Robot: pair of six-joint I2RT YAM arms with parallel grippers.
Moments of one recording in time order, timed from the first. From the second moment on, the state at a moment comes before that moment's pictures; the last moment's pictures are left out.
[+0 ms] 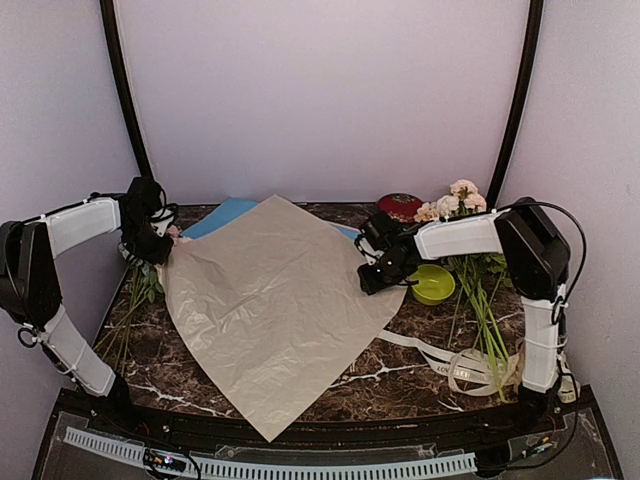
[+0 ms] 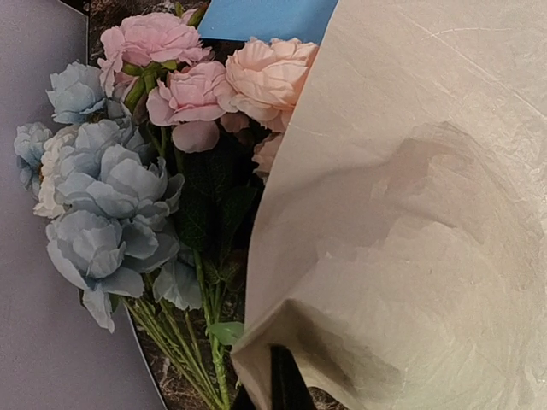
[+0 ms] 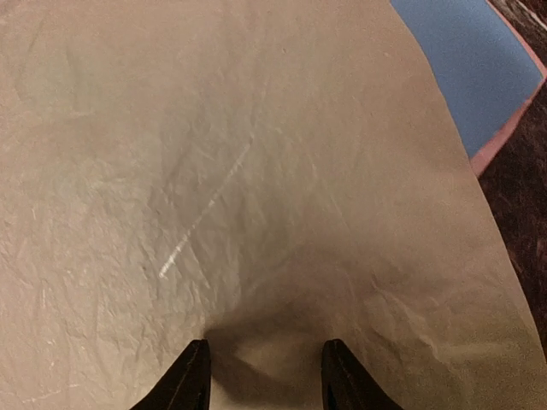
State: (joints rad) left arm -0.06 1.59 1.20 -0.74 -0.18 0.22; right arm 0.68 2.07 1.41 -0.43 0.10 0.19
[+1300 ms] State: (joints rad) left arm -0.32 1.36 1.26 -0.98 -0.71 0.06; right arm 0.74 1.76 0.97 -0.39 0.20 0.40
